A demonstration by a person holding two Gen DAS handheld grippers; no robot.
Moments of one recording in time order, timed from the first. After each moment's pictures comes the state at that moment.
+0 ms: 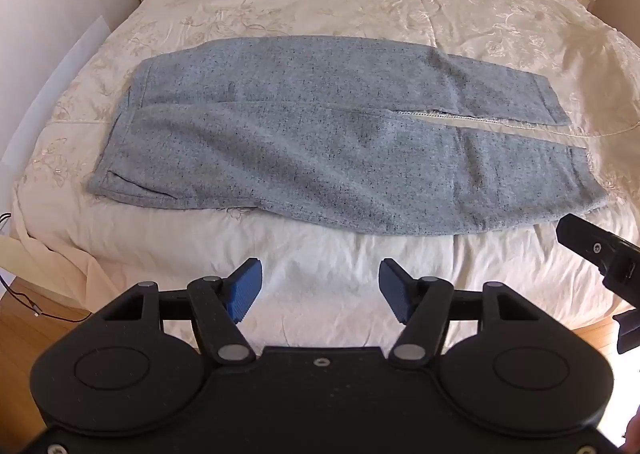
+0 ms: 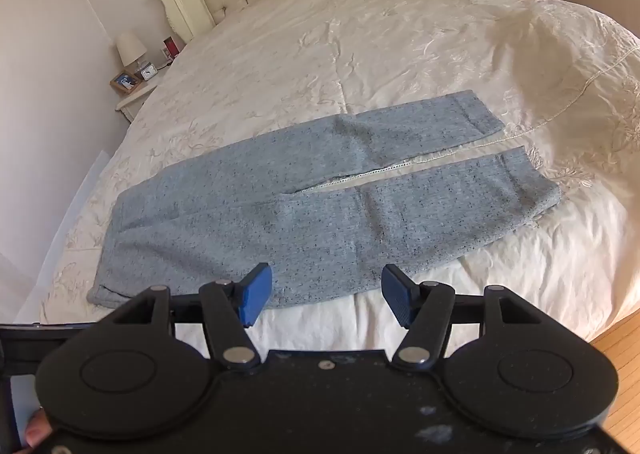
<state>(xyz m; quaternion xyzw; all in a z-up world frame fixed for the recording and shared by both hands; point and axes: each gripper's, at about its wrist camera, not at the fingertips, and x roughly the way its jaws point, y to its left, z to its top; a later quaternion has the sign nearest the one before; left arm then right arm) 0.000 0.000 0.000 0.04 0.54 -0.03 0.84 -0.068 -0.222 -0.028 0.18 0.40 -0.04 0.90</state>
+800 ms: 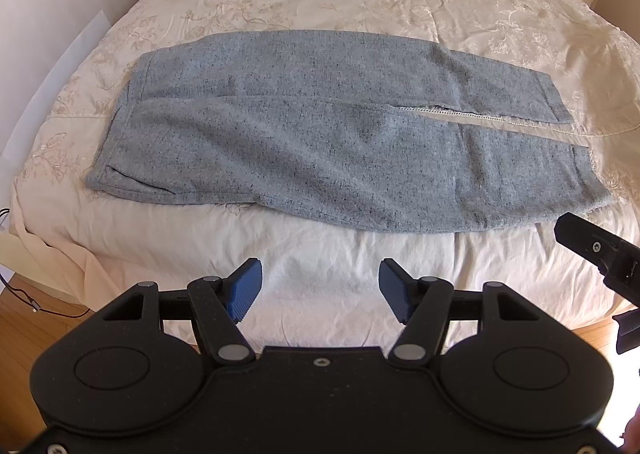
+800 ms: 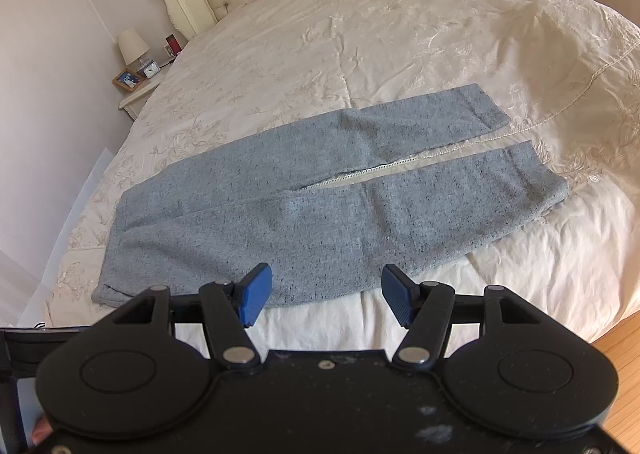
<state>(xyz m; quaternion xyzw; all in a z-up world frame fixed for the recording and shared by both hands) 0.000 0.004 -0.008 0.04 0.54 -0.03 0.84 -0.063 -0.219 -0.031 0.18 0.40 -0.04 0.90</state>
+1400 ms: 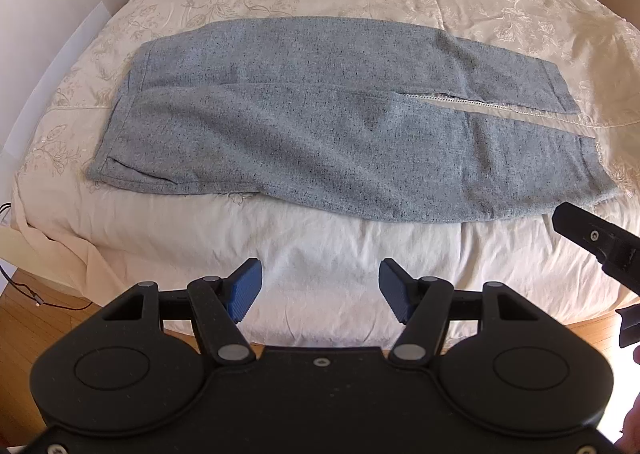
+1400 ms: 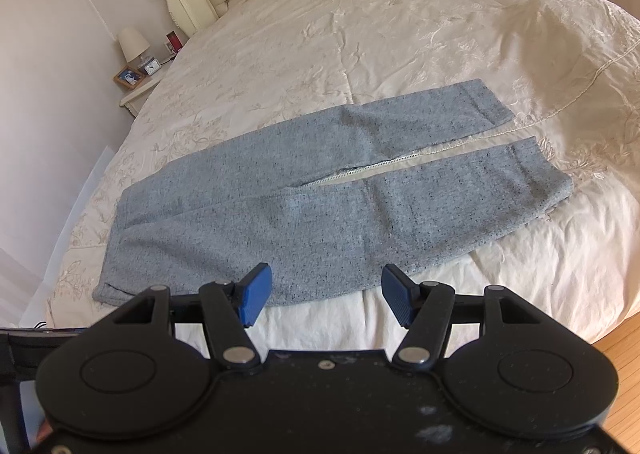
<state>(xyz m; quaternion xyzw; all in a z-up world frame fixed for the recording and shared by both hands) 0.004 0.002 -0.013 0.02 0.55 -0.04 0.84 -0.057 -0.219 -0.037 0.19 0.41 -0.03 0.89</state>
